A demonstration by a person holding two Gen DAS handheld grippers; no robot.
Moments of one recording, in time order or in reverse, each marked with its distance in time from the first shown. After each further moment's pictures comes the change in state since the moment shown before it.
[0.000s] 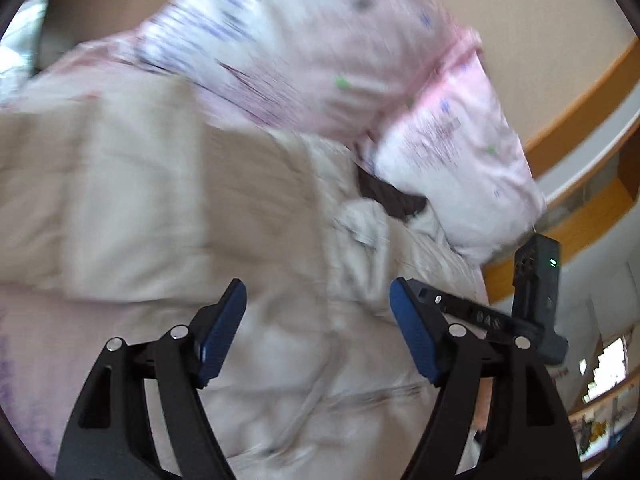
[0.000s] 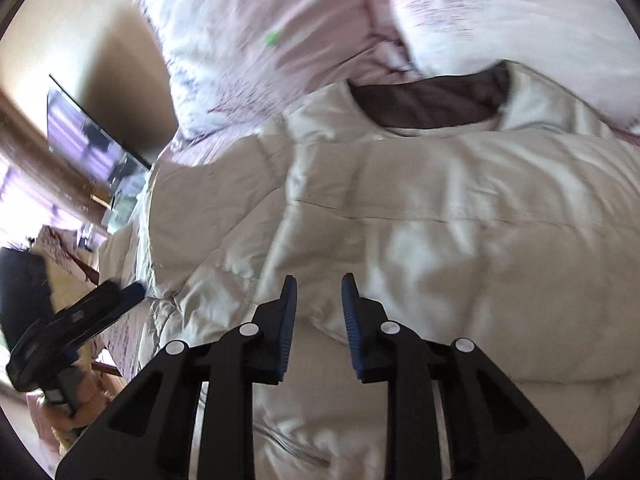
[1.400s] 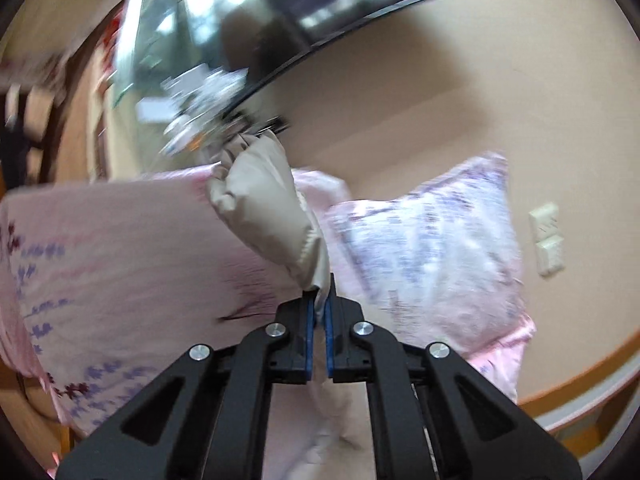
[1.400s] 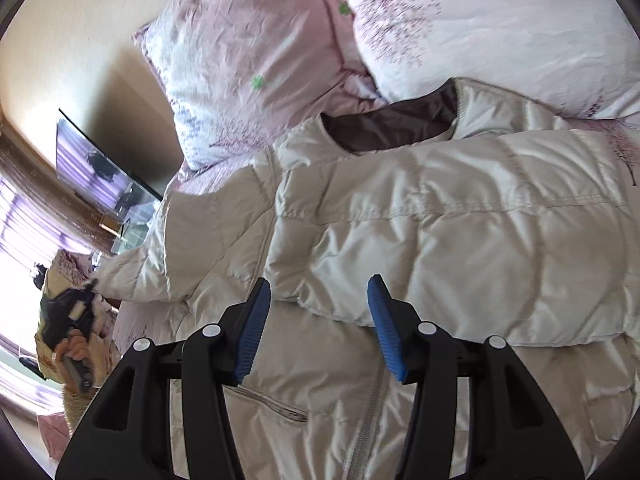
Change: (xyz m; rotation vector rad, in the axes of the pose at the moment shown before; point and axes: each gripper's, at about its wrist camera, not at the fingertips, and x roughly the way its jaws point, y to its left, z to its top) left arm -0.150 0.178 0.036 -0.567 -0.512 0.064; right arm -0.074 -0.046 -0.022 0.098 -0.122 0.025
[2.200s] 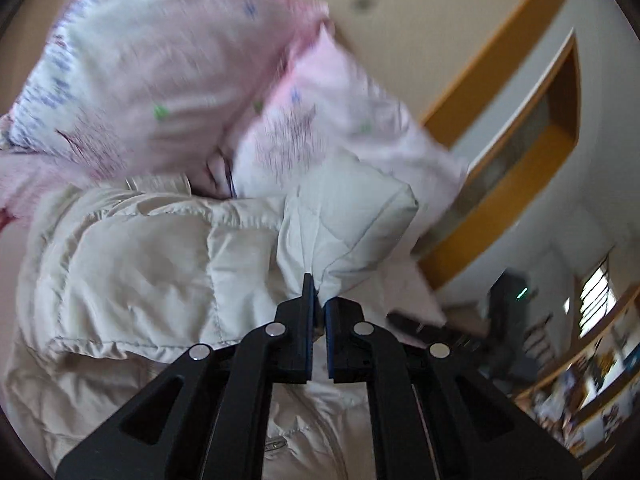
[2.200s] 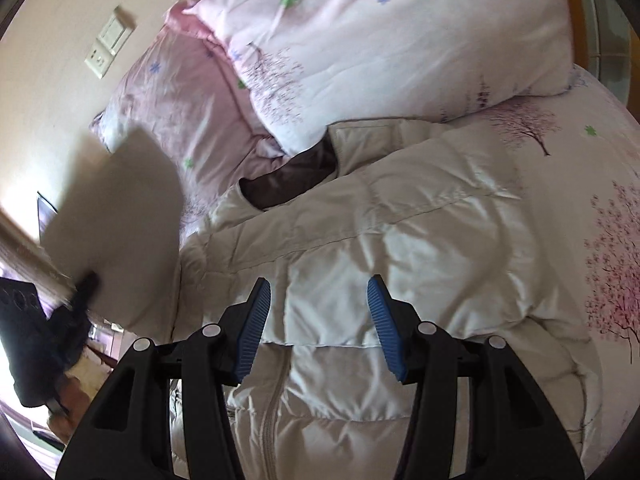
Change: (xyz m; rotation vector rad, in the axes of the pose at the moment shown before) left arm 0.111 -0.264 -0.304 0.778 0.604 -0.367; right arm -0.060 -0.083 -0.011 0.202 -0.156 -0.068
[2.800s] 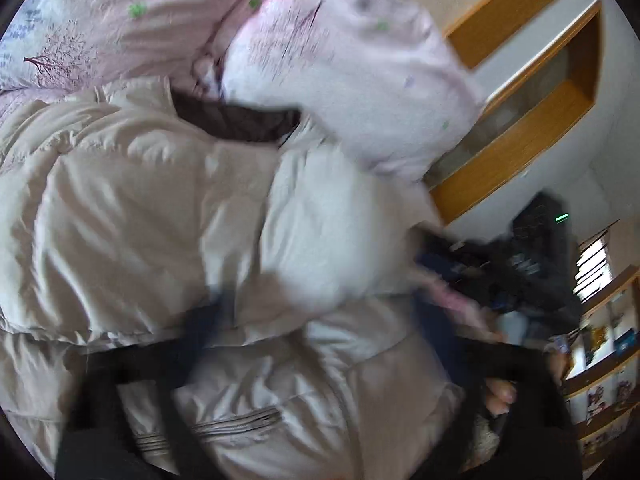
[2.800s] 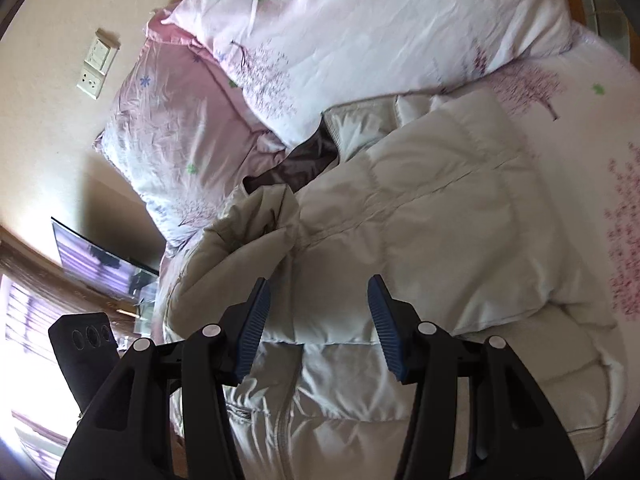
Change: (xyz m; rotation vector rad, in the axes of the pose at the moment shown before) left arm 0.033 0.017 -0.033 -0.018 0.173 -0.037; right arm 0.017 -0.006 -0.001 0.091 0.076 0.100
